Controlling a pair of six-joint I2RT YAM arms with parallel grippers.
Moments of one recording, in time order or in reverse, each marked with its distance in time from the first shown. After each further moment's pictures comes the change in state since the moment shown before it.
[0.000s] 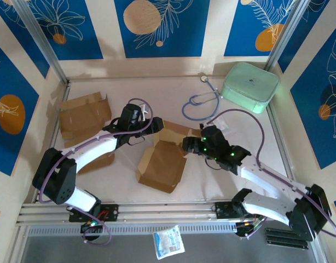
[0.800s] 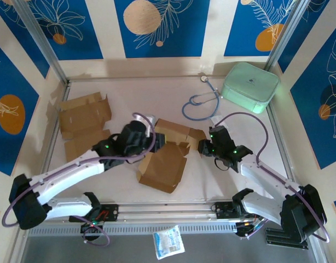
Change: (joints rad) left arm -0.360 -0.302 -0.014 -0.254 -0.348 0.125; right arm -0.150 0.066 -0.078 -0.021 -0.004 -0.133
